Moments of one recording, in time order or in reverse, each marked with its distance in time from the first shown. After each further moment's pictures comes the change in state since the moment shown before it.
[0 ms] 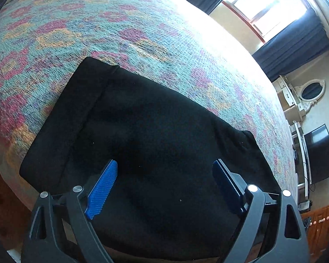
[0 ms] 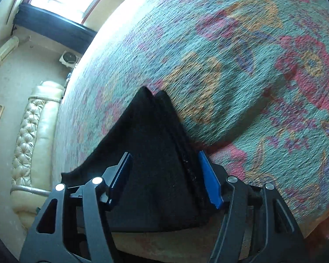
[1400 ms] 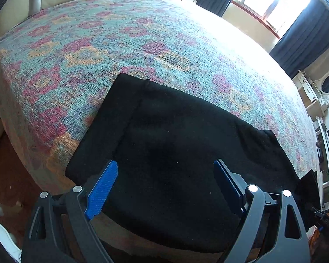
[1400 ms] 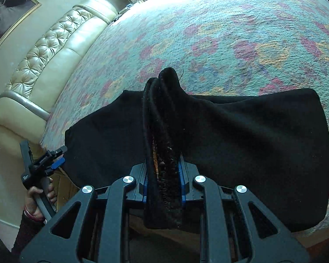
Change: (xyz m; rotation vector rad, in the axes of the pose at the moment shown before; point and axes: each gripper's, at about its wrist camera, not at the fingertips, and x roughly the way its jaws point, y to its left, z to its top) left arm -0.022 0.001 0.004 0.061 -0.046 0.205; right arm 0.126 0.390 -0.189 -0.460 0.155 0.076
